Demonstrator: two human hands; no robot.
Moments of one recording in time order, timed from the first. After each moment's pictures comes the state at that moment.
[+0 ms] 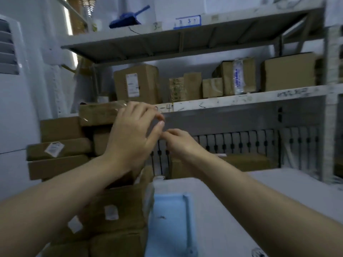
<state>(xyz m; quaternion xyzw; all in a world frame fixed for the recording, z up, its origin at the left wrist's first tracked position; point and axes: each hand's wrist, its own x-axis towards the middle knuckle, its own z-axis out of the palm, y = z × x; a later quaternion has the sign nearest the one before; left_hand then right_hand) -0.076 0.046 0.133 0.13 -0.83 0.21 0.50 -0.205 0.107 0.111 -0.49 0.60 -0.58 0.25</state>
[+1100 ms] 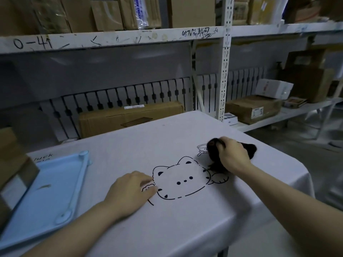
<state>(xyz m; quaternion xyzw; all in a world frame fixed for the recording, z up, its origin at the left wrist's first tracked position) -0.261 0.124 -0.133 0.23 -0.96 -0.11 0.07 -0.479 0.332 -0.109 -0.23 0.91 -0.34 -0.05</state>
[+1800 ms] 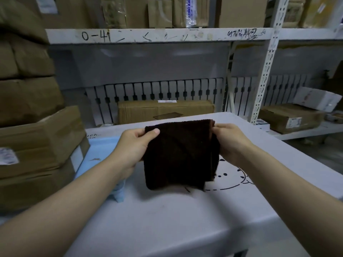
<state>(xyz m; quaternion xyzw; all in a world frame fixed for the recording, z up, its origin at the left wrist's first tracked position) -0.202 0.111 -0.042 0.30 -0.69 -0.59 0.30 -0.382 0.253 -0.041 -0.23 0.69 -0.65 0.22</state>
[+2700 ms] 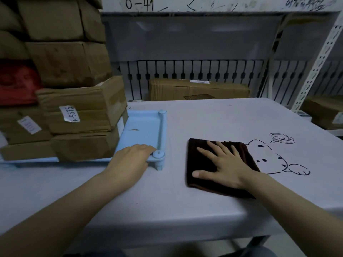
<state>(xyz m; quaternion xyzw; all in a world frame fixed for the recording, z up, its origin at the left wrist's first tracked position) -0.082 0.073 -0.116 0.31 -0.94 0.00 0.11 -0.325 0.223 -0.147 -0.58 0.81 -0.07 0.09</state>
